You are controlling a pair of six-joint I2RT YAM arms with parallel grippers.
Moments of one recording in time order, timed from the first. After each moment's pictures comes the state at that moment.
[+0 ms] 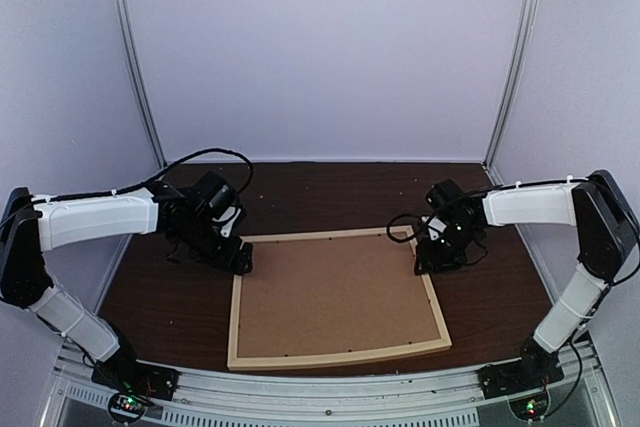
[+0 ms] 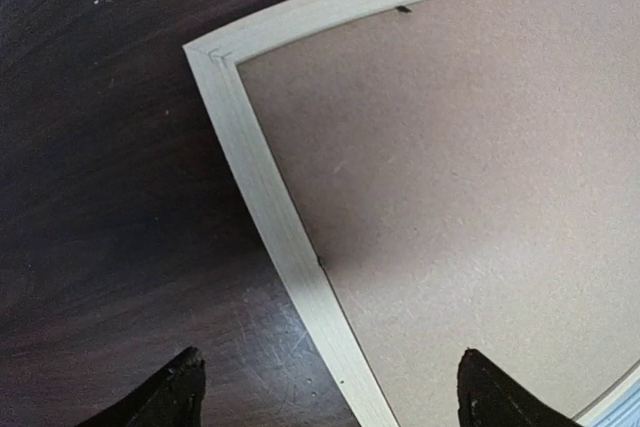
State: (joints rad) left arm -0.69 1.48 1.01 -0.71 -0.03 -0.38; right arm 0.48 1.65 0.97 -0.62 -0.13 0.35
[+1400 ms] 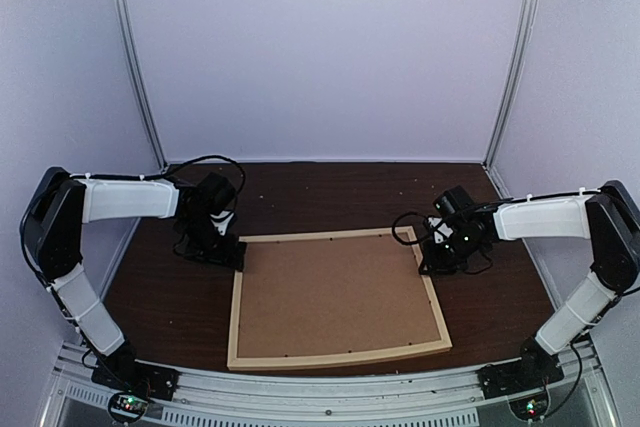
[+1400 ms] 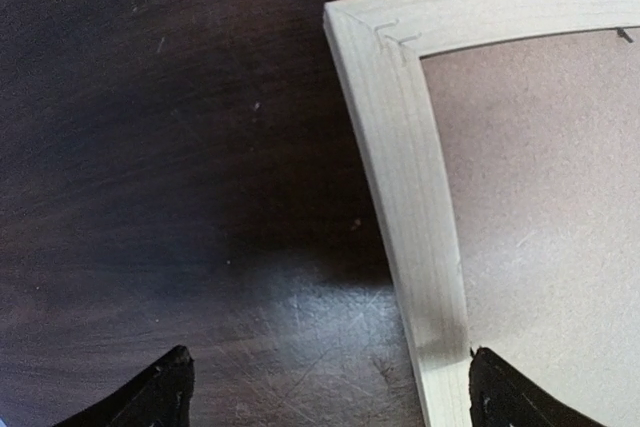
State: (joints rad) left arm -0.53 1.70 1.08 -0.74 -0.02 -0.32; right arm 0.48 1.56 0.83 -0.45 -0.15 0.46
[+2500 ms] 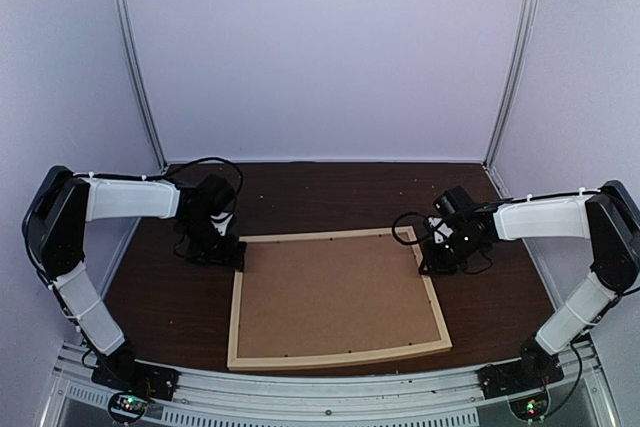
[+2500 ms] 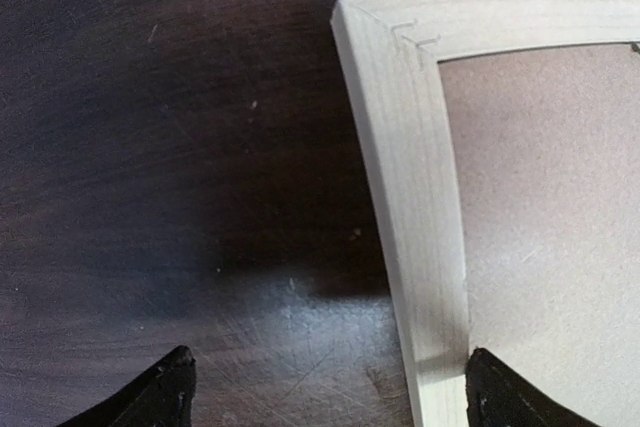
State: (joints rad) left arm -0.52 1.72 1.08 -0.72 0.03 -0.35; right arm 0.48 1.56 0.83 -0.44 -0.15 0.46
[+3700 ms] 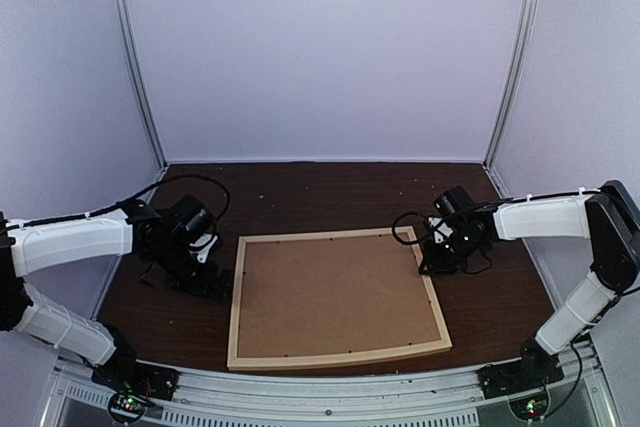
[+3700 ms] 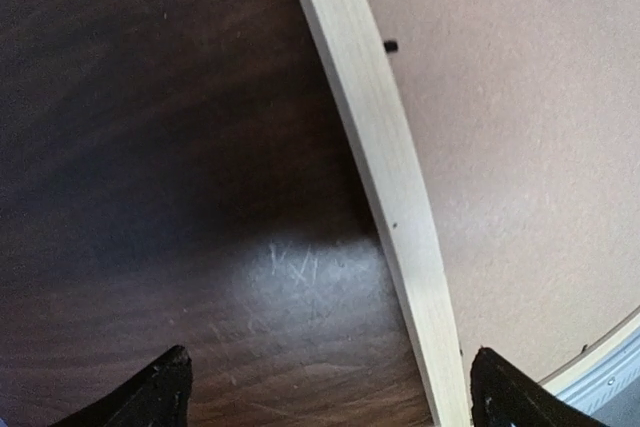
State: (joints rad) left arm -0.66 1.30 0.83 -0.84 0.05 -0.44; right arm 0.48 1.56 0.83 -0.44 -0.15 0.46
